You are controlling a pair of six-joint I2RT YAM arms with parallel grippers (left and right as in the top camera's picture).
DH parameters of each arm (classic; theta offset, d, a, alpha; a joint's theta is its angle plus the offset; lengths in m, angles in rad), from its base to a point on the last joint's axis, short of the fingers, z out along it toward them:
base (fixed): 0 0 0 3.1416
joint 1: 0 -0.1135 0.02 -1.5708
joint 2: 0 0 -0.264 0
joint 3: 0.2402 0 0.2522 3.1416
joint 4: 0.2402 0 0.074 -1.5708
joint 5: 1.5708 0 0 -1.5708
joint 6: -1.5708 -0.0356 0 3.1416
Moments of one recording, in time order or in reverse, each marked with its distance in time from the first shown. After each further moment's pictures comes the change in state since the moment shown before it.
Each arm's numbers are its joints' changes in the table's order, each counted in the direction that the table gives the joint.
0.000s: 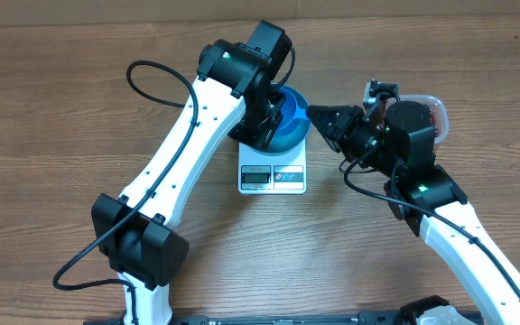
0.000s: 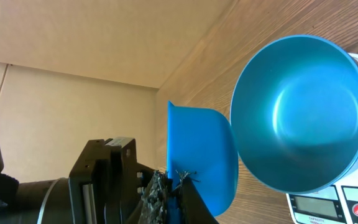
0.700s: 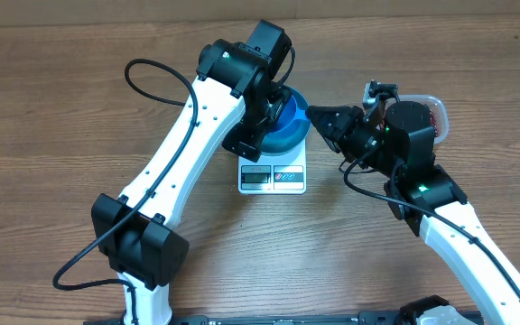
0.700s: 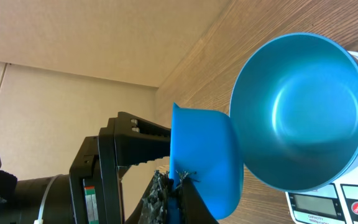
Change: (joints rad) left arm 0.000 0.000 0.000 -0.003 -0.038 -0.018; right arm 0.000 0.000 0.000 0.003 -0.004 0.000
